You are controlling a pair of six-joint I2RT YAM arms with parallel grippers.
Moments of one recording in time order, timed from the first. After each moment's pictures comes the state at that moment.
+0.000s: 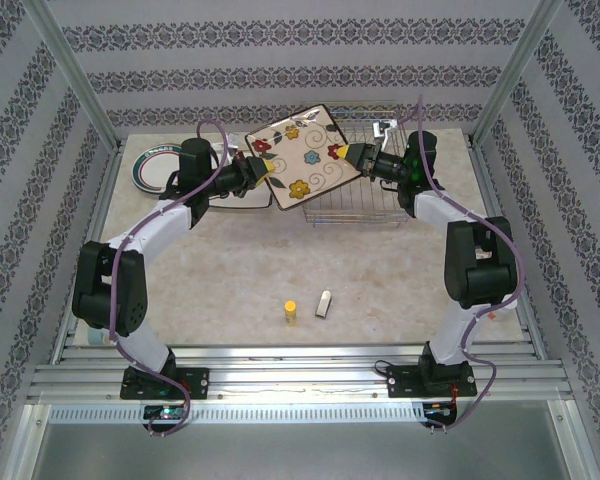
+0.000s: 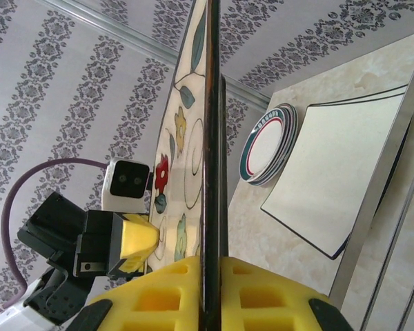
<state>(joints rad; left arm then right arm) -0.21 1.68 1.19 0.19 0.76 -1.04 0.09 1.84 1.21 0.57 -1.04 1.06</state>
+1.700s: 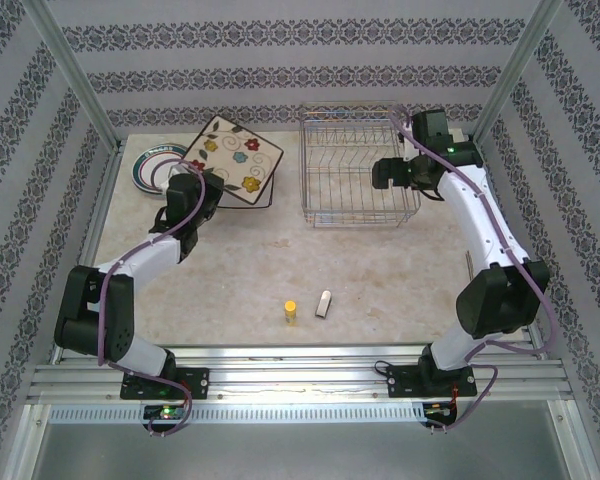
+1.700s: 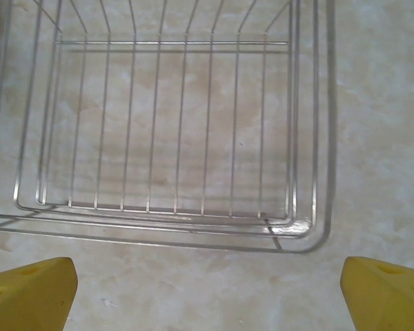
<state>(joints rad) -0.18 1.50 0.83 0.35 -0.04 -1.21 0.13 1.62 1.64 -1.01 -0.01 0.13</state>
